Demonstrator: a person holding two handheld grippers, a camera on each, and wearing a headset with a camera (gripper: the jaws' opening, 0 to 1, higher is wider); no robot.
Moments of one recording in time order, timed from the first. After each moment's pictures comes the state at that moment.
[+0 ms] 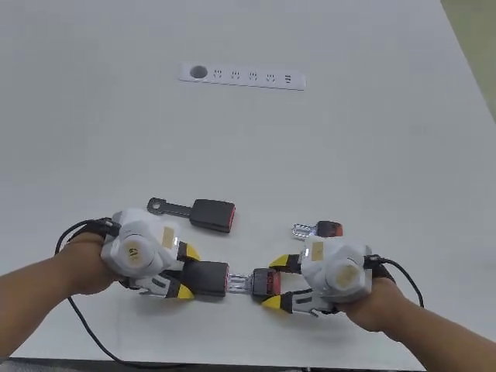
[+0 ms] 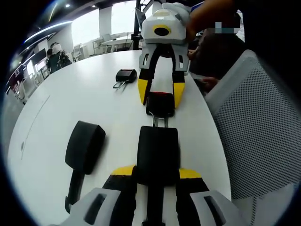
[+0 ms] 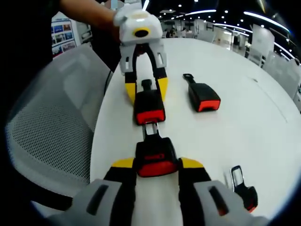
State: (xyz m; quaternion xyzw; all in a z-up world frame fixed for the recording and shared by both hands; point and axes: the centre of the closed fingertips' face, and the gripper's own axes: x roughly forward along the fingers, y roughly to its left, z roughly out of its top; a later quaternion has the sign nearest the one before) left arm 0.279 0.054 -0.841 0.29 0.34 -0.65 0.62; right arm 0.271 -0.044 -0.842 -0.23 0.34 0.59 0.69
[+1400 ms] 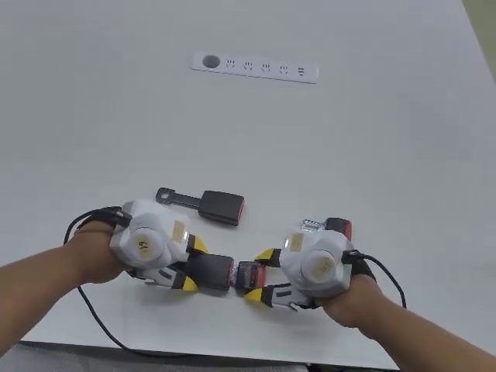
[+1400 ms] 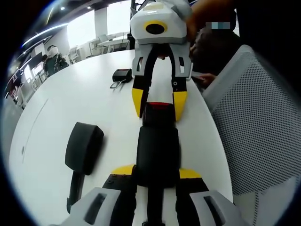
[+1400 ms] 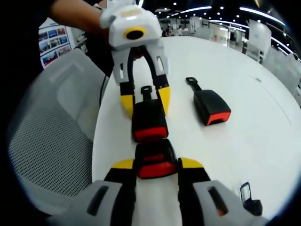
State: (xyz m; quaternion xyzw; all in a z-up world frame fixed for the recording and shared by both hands) left arm 0.276 0.059 -0.840 0.30 0.33 -0.66 0.61; right arm 0.270 -0.008 -0.841 -0.21 0.36 0.58 0.70
